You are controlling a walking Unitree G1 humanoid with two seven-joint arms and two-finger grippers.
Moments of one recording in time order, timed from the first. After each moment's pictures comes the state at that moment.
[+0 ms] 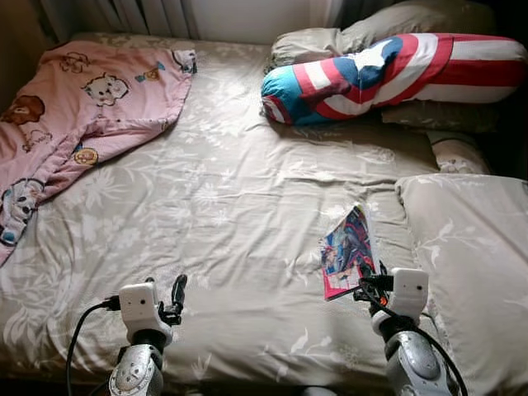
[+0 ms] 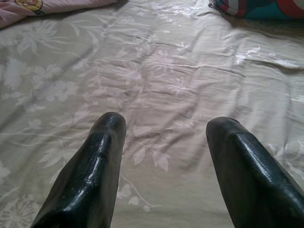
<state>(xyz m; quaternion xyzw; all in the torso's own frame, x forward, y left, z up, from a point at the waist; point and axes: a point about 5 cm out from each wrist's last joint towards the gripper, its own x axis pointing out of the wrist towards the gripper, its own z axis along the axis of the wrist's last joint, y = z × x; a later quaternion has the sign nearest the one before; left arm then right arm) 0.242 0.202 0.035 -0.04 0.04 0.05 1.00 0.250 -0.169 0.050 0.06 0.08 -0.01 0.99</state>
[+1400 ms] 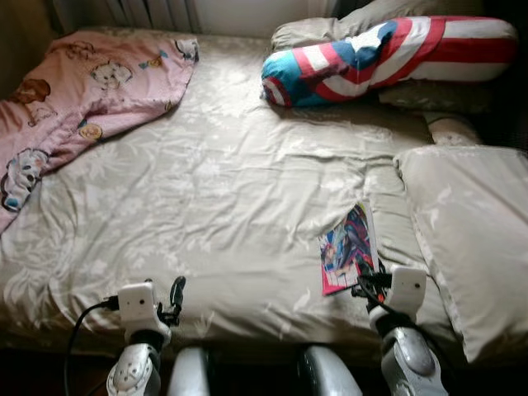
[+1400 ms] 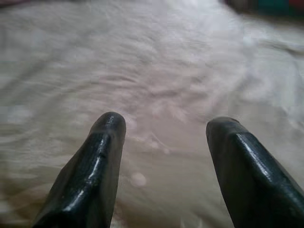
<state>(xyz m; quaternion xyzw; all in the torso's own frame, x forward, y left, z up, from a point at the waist) 0.253 0.196 0.048 -0.03 0.01 0.03 1.00 0.256 -0.180 0.048 0.07 0.08 -0.03 0.99</state>
